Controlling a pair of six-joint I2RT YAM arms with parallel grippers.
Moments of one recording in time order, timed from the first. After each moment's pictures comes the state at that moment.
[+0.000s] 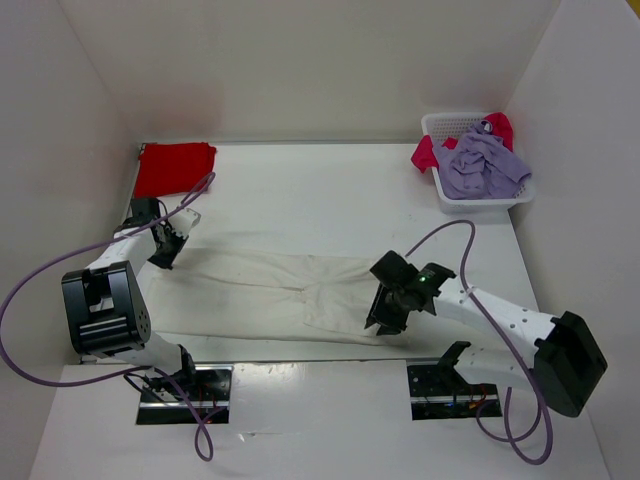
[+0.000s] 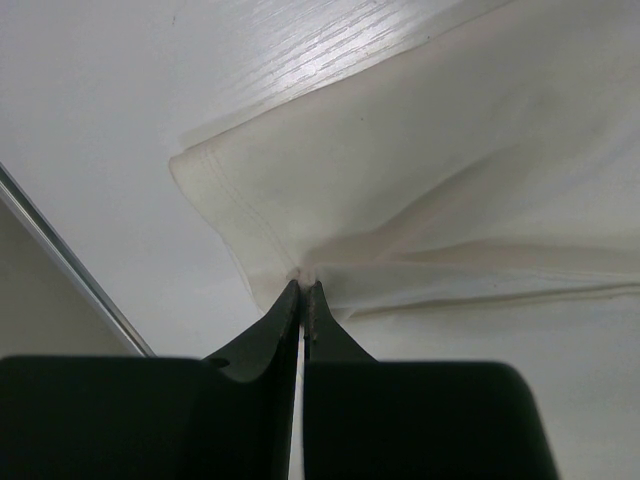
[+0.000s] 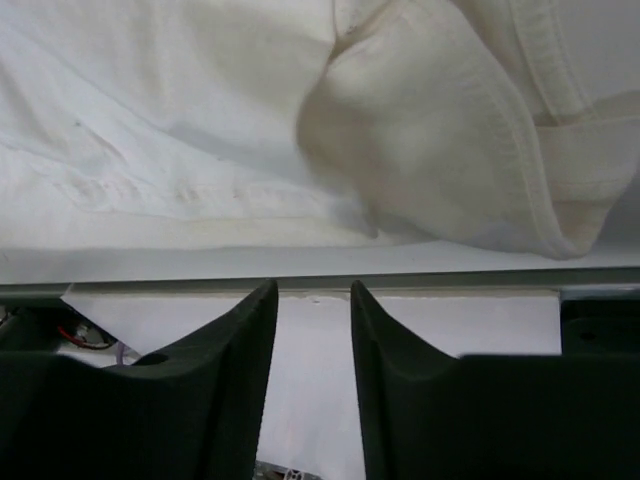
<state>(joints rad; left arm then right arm) 0.27 1.52 0.90 -0.50 0.03 0.70 0.76 1.11 0.67 -0.81 -0.08 1.20</state>
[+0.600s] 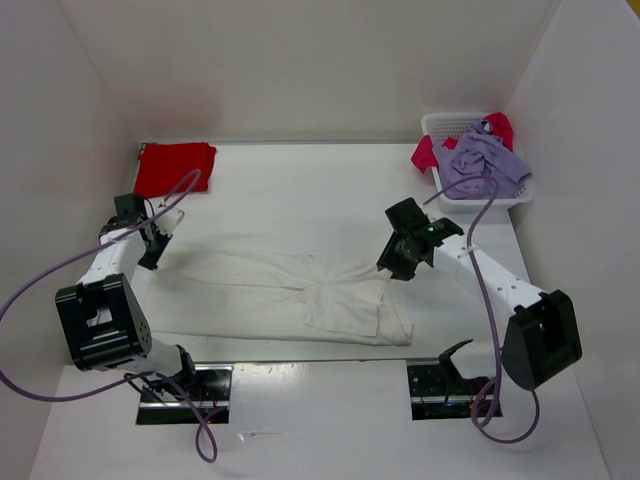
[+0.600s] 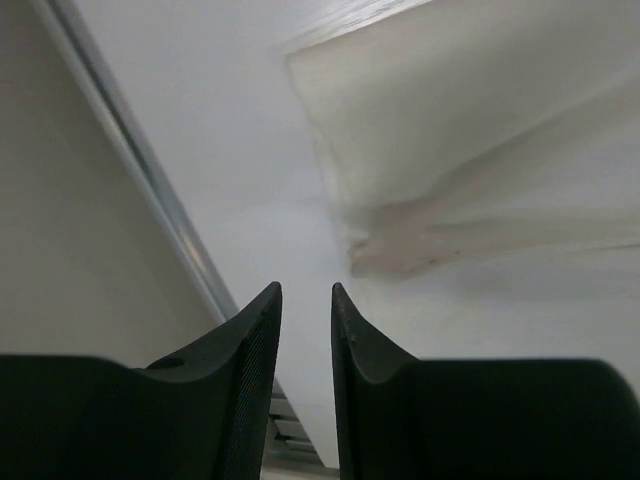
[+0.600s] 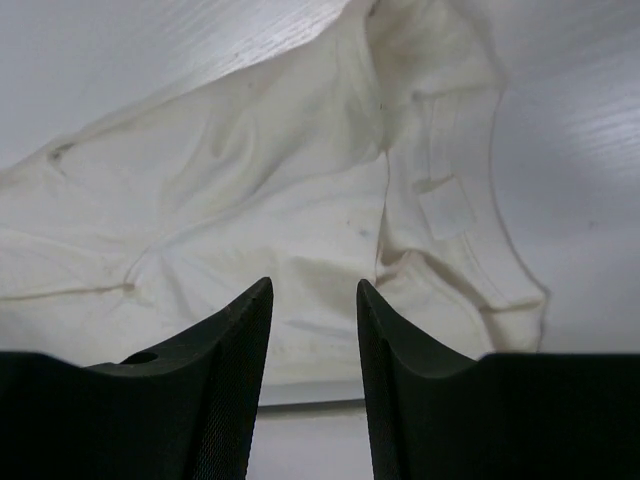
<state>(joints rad) 0.33 1.46 0.92 -0.57 -0.07 0.71 0.47 1.29 0.95 -0.83 0.09 0.98</state>
